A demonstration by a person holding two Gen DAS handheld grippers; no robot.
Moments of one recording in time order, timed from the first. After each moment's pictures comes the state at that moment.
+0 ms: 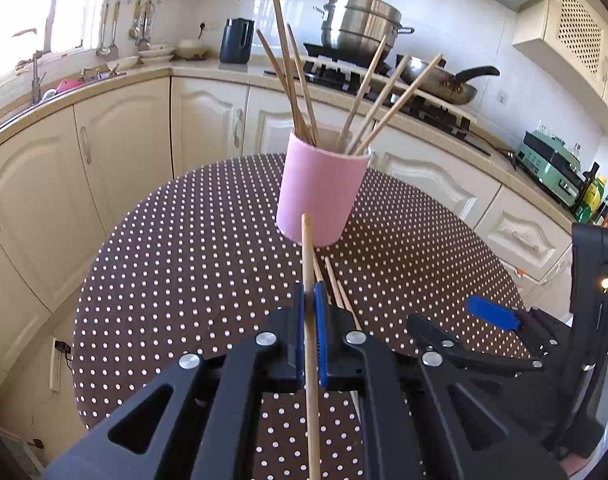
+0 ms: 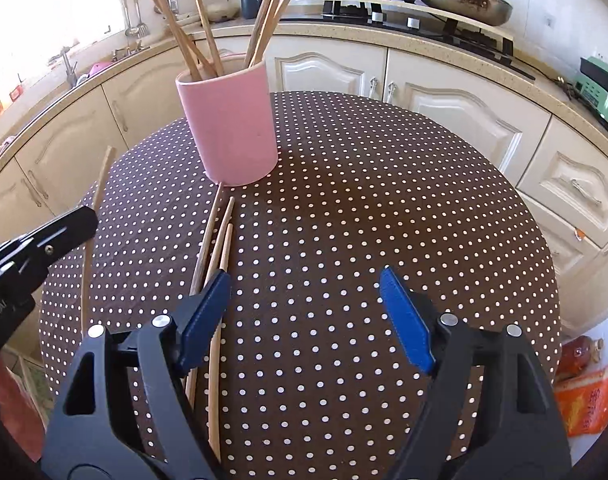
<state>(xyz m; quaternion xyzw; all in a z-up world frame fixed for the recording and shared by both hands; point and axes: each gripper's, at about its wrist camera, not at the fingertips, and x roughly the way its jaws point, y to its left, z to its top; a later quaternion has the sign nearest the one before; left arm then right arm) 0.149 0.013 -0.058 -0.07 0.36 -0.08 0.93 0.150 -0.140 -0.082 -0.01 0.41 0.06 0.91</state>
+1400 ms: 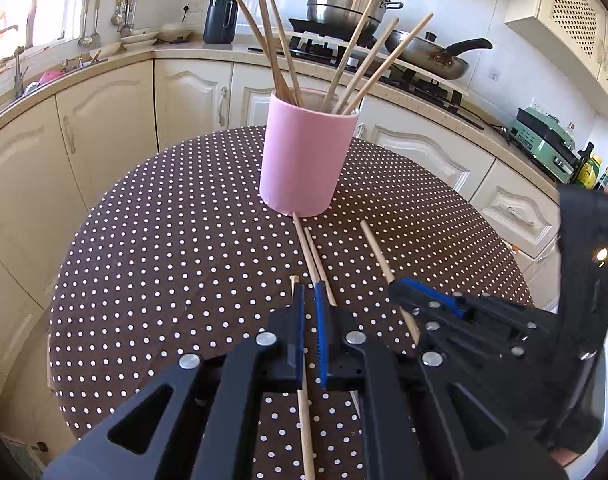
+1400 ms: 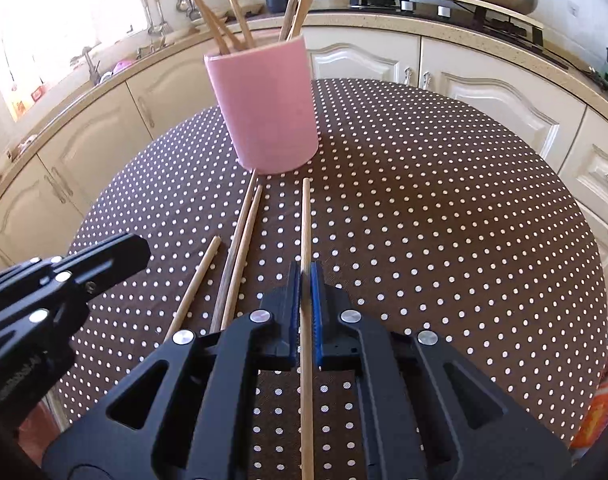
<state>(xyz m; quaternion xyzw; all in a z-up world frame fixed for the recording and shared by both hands) 0.153 0.000 -0.082 -0.06 0.39 -0.11 0.91 0.156 -0.134 -0.096 0.03 0.41 0.12 0.90</state>
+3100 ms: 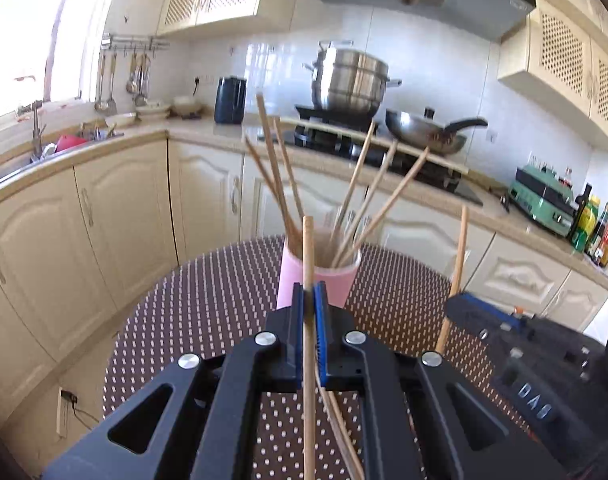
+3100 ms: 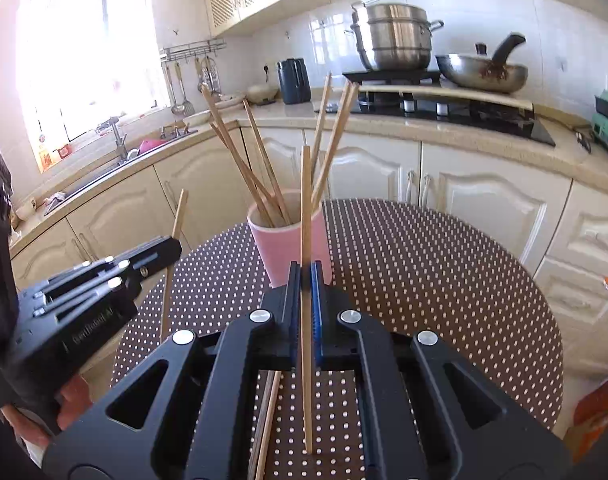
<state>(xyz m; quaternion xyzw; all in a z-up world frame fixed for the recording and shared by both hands) 0.169 0.010 0.013 -0.06 0.26 -0.08 0.96 0.142 -0.145 0.014 0.04 0.27 0.14 0.95</state>
